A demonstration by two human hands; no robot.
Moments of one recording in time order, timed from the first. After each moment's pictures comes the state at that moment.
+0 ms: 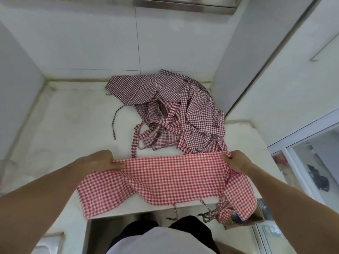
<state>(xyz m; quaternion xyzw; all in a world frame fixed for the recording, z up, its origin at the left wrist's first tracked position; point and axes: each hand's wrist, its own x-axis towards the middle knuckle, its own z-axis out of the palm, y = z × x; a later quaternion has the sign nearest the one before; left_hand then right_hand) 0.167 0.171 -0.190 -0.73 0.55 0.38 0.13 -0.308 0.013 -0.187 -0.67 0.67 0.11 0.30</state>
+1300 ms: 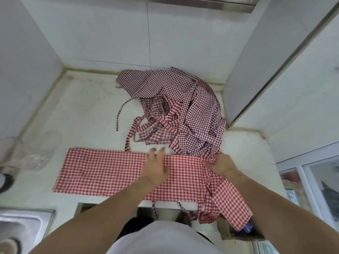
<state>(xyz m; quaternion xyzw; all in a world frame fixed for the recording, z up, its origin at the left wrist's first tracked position) -0.054 0.149 -0.194 -0.81 0.48 0.31 -0.12 -0.272 0.000 -0.199 -0.74 0.58 0.10 0.33</state>
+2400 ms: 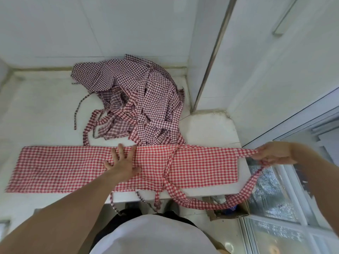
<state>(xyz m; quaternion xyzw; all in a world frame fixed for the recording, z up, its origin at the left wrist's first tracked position) -0.090 0.124 -0.226 -0.80 0.44 0.38 0.14 -0.535 -0.098 -0.125 -0.49 0.58 0.19 0.62</state>
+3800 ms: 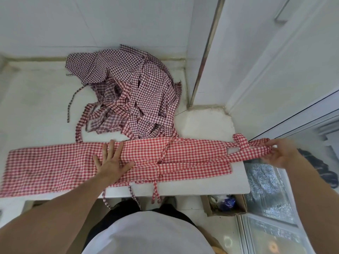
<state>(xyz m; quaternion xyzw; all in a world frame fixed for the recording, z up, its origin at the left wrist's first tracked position) -0.089 0.144 -0.253 -0.83 0.46 0.30 0.07 -0.553 -0.103 -0.154 -0.08 0.70 -0.27 0.66</state>
